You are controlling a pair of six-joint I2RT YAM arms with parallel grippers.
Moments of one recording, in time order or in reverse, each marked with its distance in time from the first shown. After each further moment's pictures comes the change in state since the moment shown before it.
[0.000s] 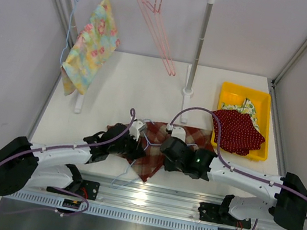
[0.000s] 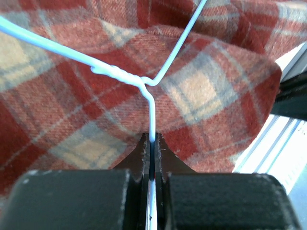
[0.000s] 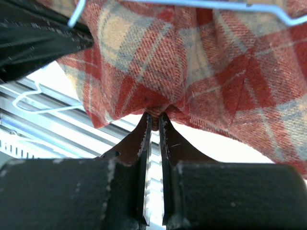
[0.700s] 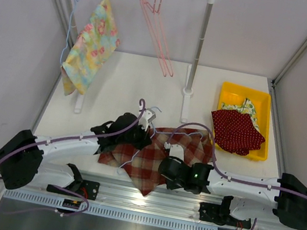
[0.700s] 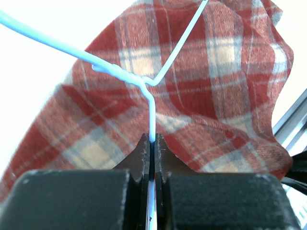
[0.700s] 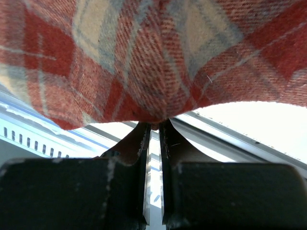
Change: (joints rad) left arm 0.000 0.098 0.214 -0.101 -0.100 0.099; right arm 0.156 -0.033 -0.135 -0.041 -0.020 0.103
